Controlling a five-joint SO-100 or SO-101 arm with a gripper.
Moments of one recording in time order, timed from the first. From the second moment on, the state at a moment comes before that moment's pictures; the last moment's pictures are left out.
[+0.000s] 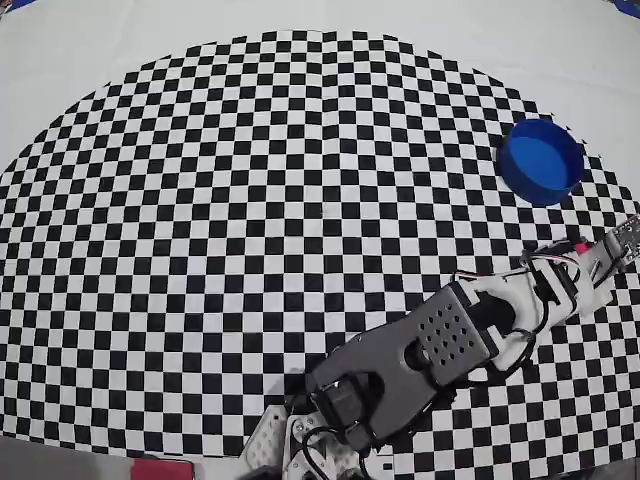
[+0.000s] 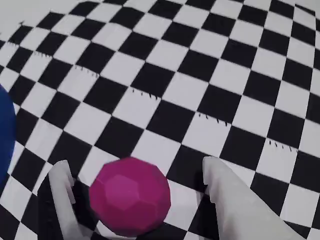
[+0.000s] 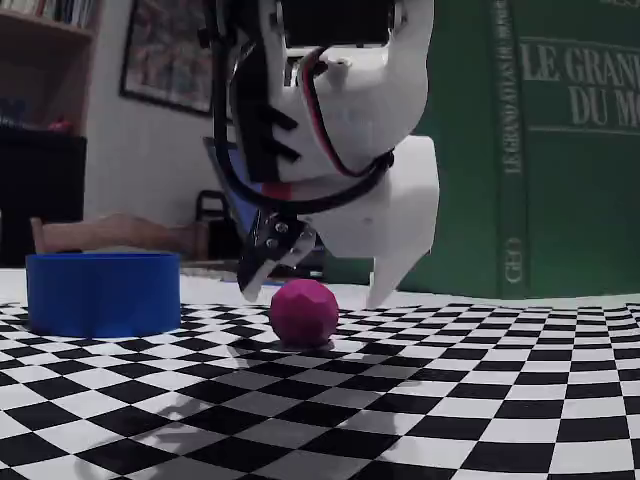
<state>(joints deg) 65.0 52.9 86.7 4.4 -88.9</state>
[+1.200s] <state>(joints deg) 63.4 49.4 84.2 4.5 -88.9</state>
